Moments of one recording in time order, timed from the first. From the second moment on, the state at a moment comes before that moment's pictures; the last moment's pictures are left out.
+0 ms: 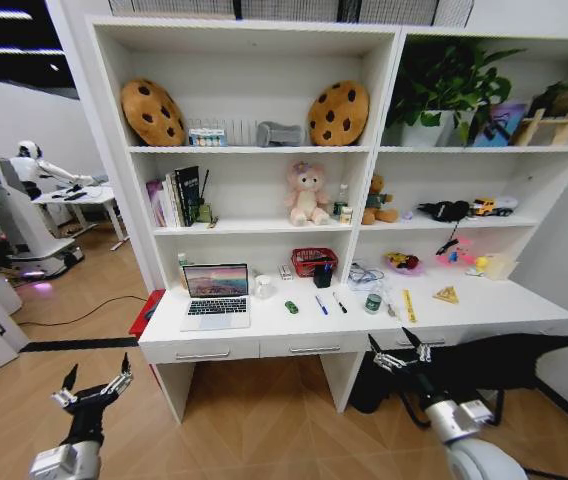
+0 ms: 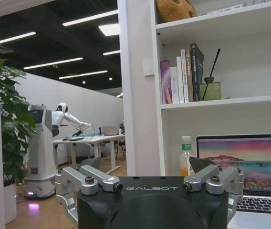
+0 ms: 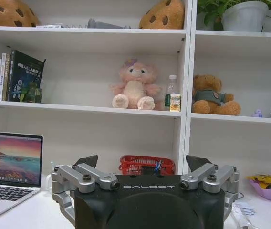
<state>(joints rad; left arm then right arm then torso) 1.79 -1.37 -0.86 -2.15 -0.27 -0.13 -0.19 -1.66 1.13 0.77 2.03 0.45 0.17 -0.17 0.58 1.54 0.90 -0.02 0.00</state>
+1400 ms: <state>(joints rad) 1.81 -1.40 -0.85 -2.15 -0.26 -0.14 -0.19 -1.65 1.14 0.76 2.01 0.44 0.16 -0.17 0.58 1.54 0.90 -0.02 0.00</state>
